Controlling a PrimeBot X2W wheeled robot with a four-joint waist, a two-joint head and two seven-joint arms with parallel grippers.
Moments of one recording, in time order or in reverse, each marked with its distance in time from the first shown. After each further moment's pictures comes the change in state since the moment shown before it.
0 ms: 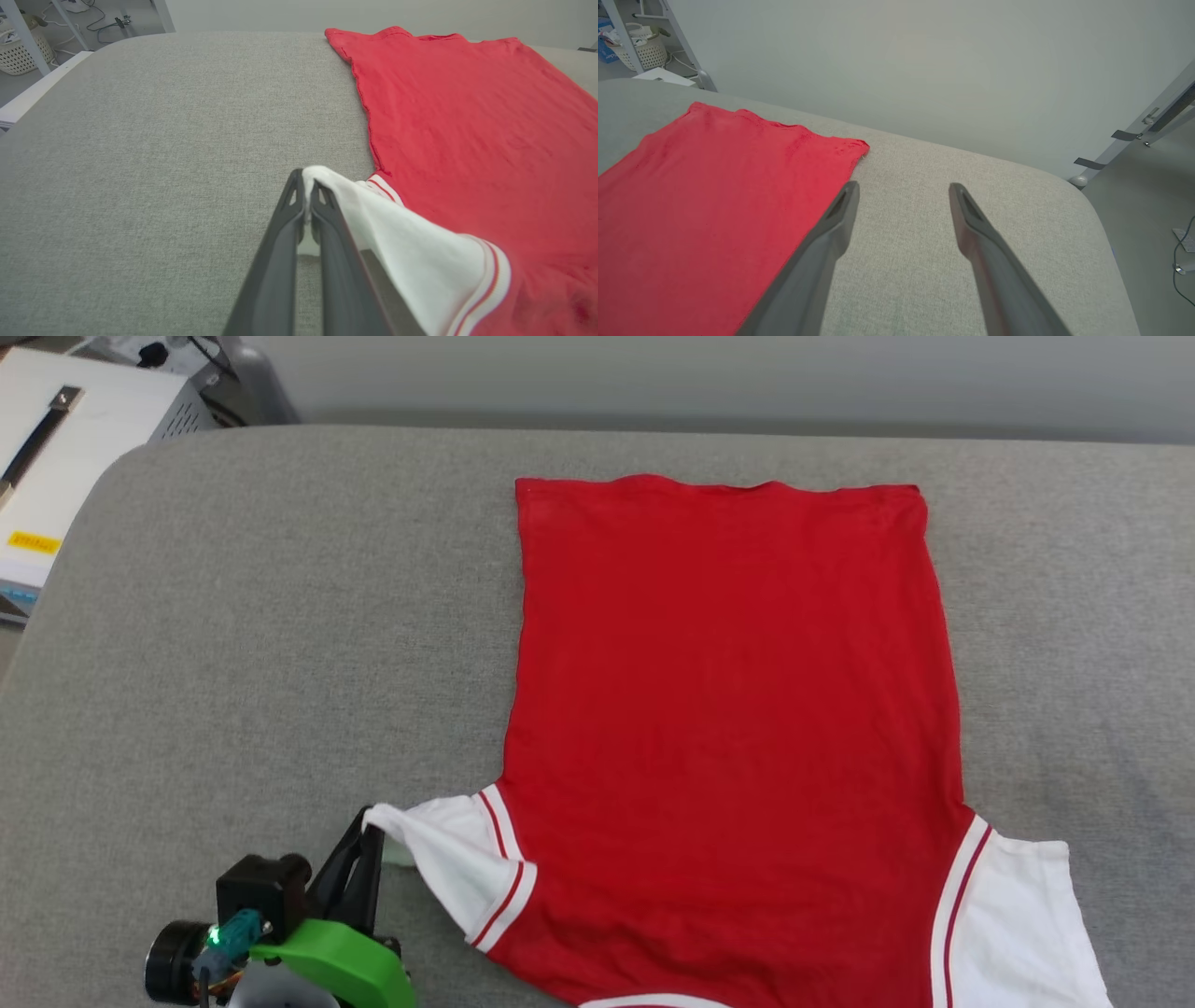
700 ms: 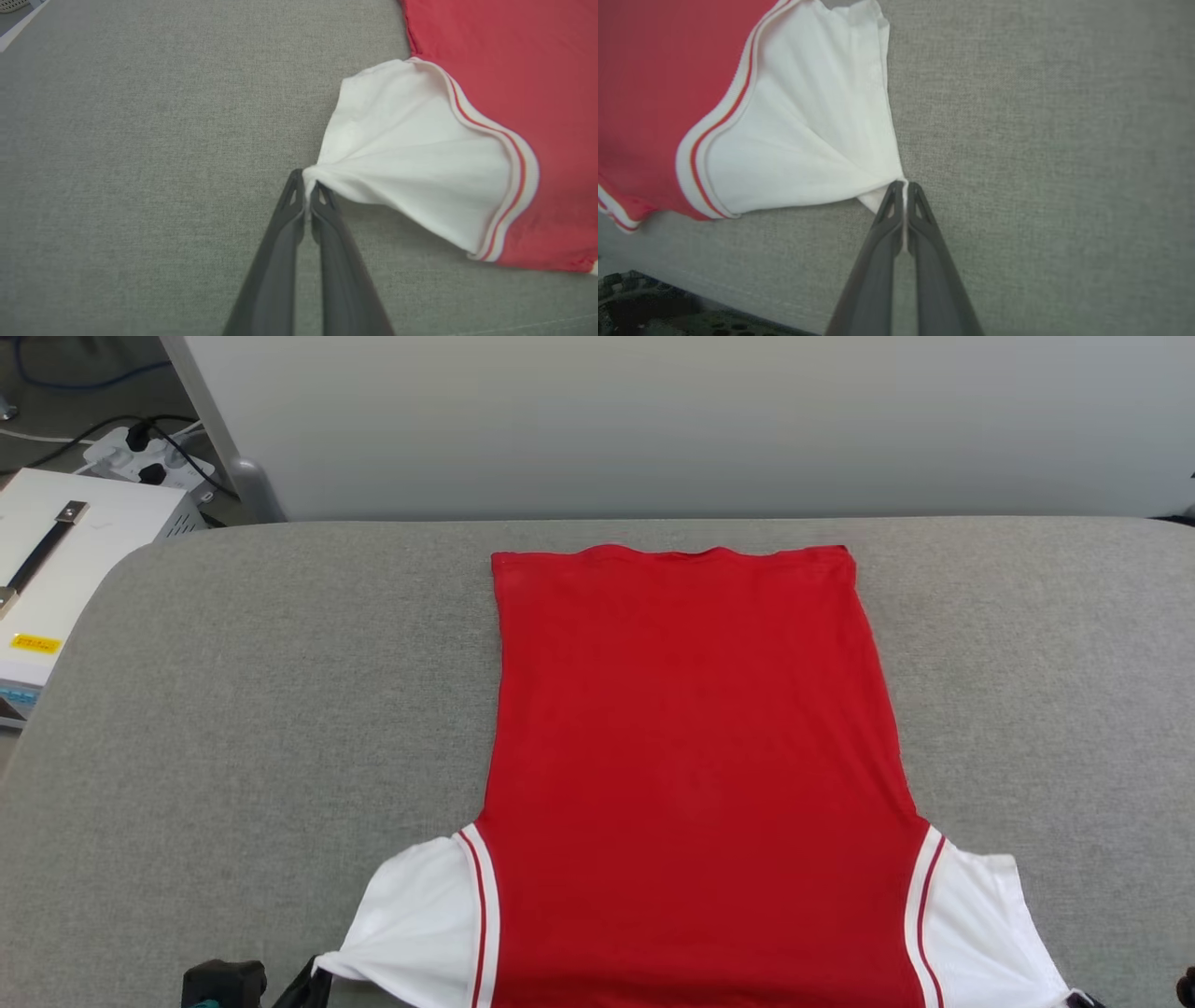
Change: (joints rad) left arm 0.079 0.074 -0.095 0.179 -0.181 -0.059 0.000; right arm 0.226 0.050 0.532 0.430 0.230 0.000 -0.351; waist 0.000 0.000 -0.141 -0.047
